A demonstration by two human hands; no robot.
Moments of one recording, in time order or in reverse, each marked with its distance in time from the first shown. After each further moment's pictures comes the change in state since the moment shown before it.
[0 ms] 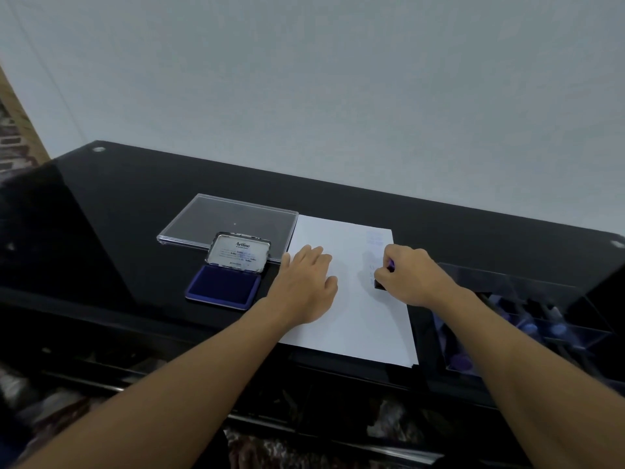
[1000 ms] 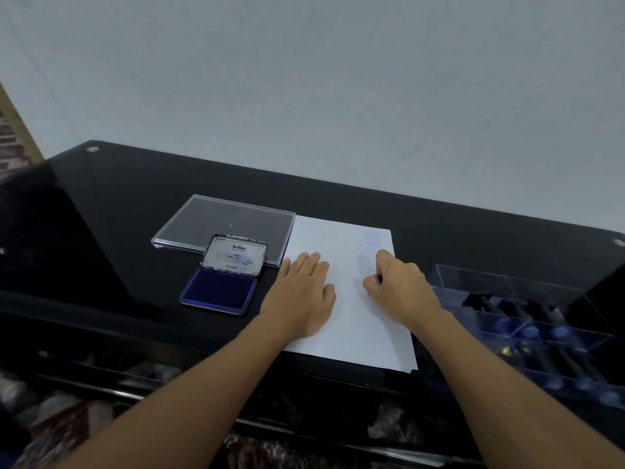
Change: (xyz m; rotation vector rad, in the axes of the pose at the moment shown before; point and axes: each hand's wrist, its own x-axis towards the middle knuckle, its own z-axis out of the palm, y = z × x) left_hand -0.007 0.000 0.009 0.066 -0.031 -0.010; right_hand -0.004 -0.003 0.031 -0.013 0.131 0.025
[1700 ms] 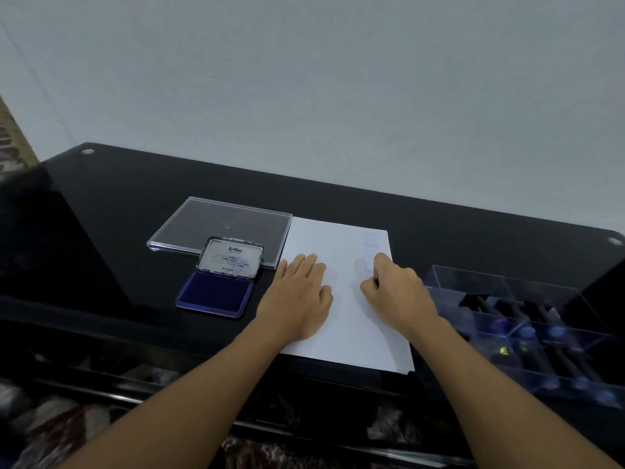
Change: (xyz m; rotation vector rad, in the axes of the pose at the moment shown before) left_hand -0.002 0.001 -0.001 -0.001 -0.001 -0.002; right_hand -0.010 -0.003 0.001 -0.015 0.049 -0.020
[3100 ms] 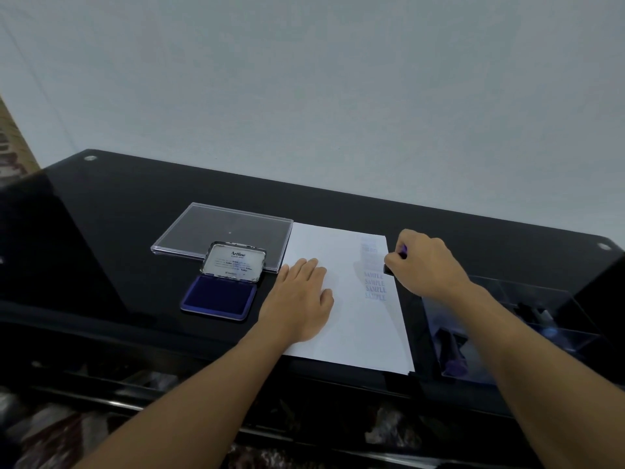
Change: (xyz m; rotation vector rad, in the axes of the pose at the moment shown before) left_hand 0.000 -0.003 0.002 -0.036 0.055 0.018; right_hand 0.016 0.001 -0.063 0.048 0.028 0.035
